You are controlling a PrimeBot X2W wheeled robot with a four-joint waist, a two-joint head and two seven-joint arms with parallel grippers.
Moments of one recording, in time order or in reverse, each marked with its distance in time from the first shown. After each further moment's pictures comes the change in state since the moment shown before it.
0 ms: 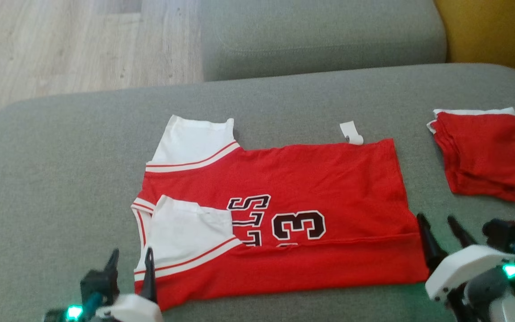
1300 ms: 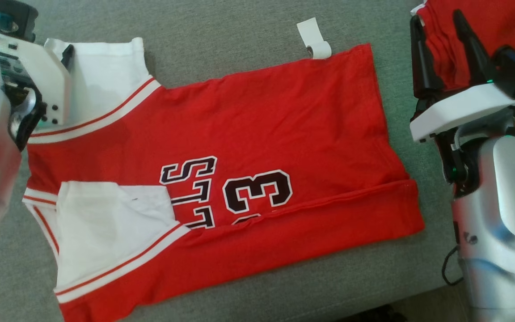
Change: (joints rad) left arm -1.079 0.172 -0.214 0.629 -0.023 -0.411 0.407; right arm -0.586 -0.018 0.113 0.046 -0.139 0.000 -0.188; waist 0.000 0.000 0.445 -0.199
